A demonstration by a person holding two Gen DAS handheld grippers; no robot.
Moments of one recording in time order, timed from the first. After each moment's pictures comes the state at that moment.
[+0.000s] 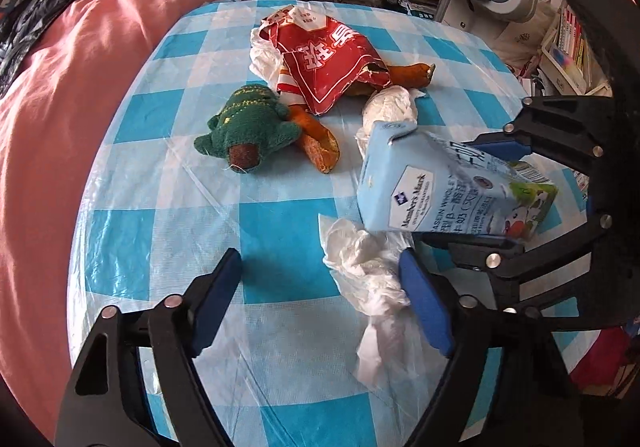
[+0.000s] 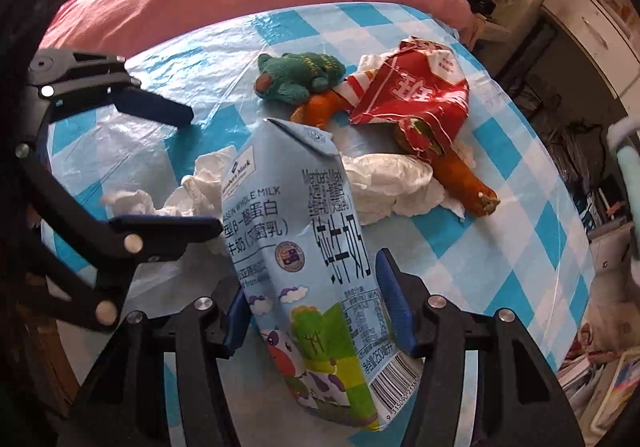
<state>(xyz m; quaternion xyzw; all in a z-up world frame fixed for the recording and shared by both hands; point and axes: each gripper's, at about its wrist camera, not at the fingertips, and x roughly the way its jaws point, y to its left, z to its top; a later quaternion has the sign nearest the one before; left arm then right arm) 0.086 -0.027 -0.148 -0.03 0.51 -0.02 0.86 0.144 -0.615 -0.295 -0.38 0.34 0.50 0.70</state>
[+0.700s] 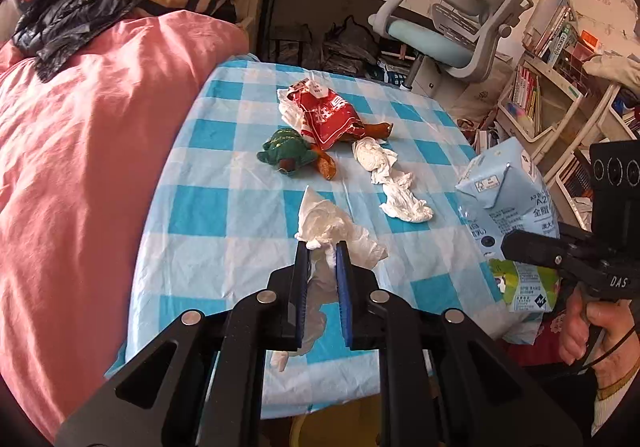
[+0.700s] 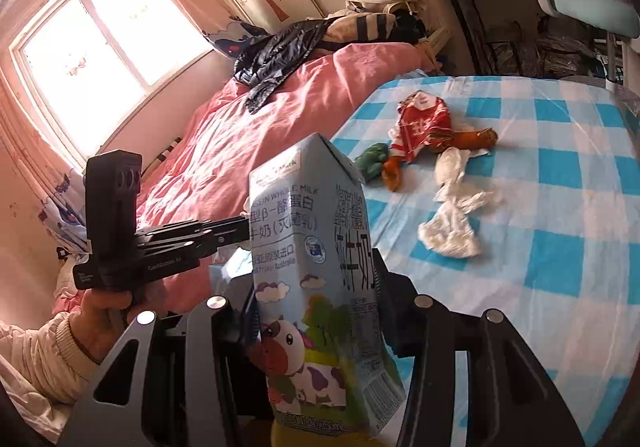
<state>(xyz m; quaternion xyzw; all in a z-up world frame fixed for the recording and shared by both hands) -0.035 0.022 -0.071 -0.09 0.42 -0.06 0.90 0.072 -0.723 -0.245 0.04 0.36 0.58 0.72</state>
